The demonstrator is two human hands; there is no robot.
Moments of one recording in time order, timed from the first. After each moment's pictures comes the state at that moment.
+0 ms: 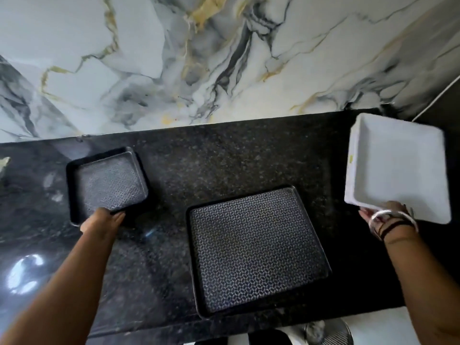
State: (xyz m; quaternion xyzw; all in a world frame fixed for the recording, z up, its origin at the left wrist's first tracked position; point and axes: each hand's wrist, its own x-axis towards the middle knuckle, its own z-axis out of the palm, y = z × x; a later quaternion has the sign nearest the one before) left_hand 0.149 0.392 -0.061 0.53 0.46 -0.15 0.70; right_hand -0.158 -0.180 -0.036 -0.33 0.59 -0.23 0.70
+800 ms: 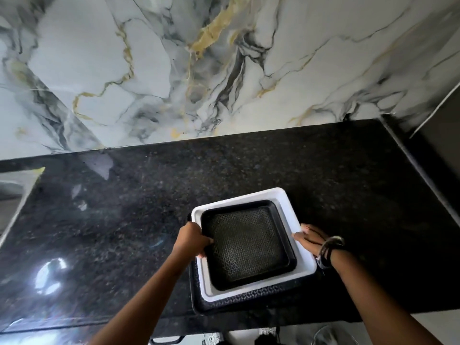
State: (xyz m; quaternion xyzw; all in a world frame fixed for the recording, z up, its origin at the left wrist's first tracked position) left_hand -0.004 0.233 -0.027 0.92 -0.01 -0.32 0.23; right_hand -0.149 -0.072 -0.065 -0.85 0.30 0.26 0.36
